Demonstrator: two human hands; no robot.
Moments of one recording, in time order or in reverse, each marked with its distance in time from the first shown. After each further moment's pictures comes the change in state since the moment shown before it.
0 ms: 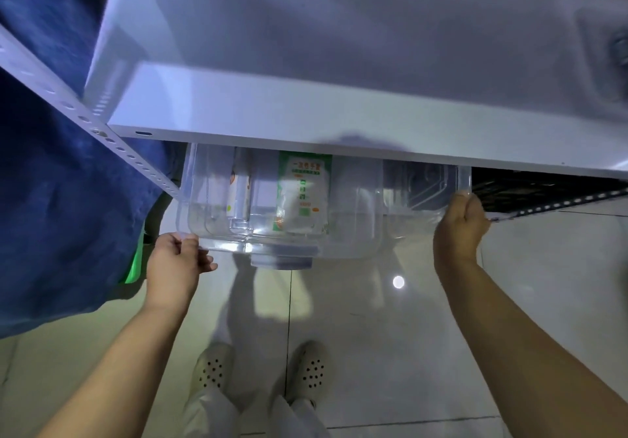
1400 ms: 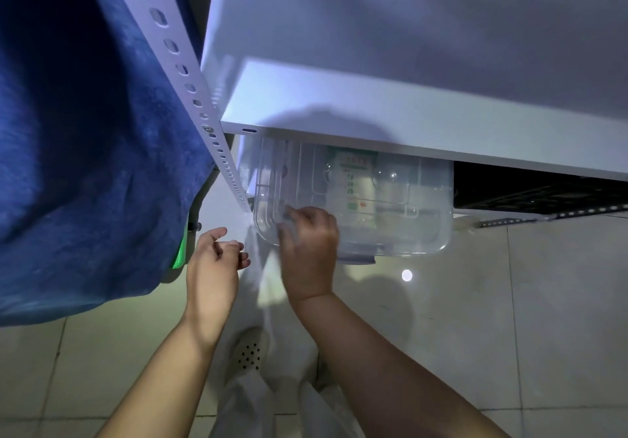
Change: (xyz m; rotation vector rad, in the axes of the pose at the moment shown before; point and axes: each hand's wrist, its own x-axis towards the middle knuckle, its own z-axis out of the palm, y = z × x) left_hand 0.023 -0.020 -0.076 0.047 -0.037 0.071; right_hand -0.244 -0.088 0.170 -0.235 -0.328 -0.598
